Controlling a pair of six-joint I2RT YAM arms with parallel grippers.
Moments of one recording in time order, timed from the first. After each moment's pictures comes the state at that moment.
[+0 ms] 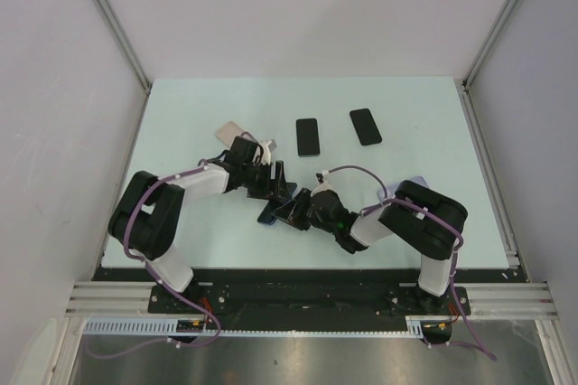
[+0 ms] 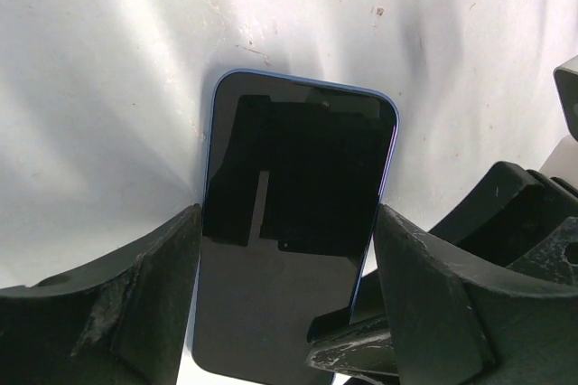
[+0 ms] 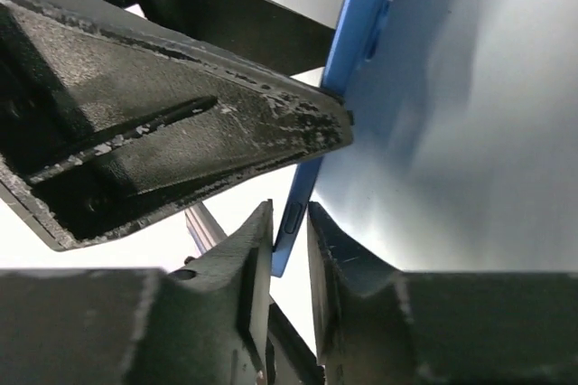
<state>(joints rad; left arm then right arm) -0.45 1.67 0.88 -0.18 0.43 -0.39 0.97 1.85 0.60 0.86 0.02 1.32</state>
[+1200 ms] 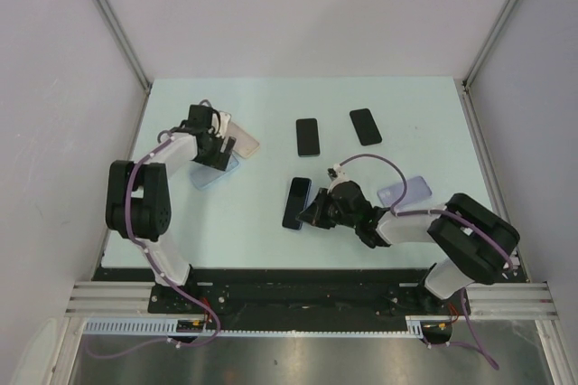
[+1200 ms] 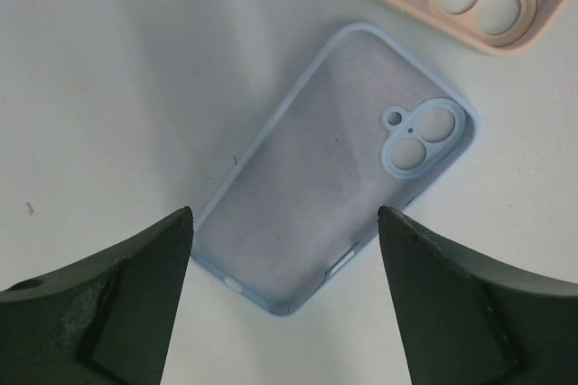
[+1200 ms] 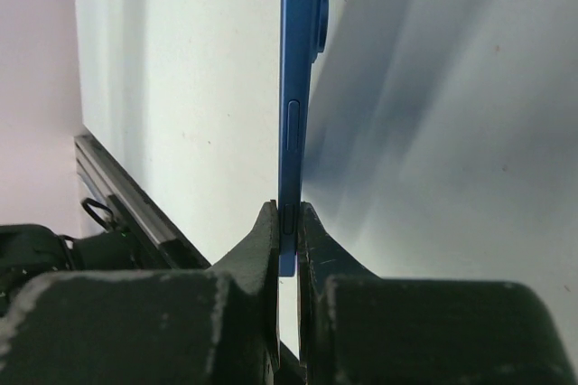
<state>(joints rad) -0.10 1.77 1.17 -0.46 -0.07 0.23 0.86 1.56 0.52 0.53 -0.12 1.00</state>
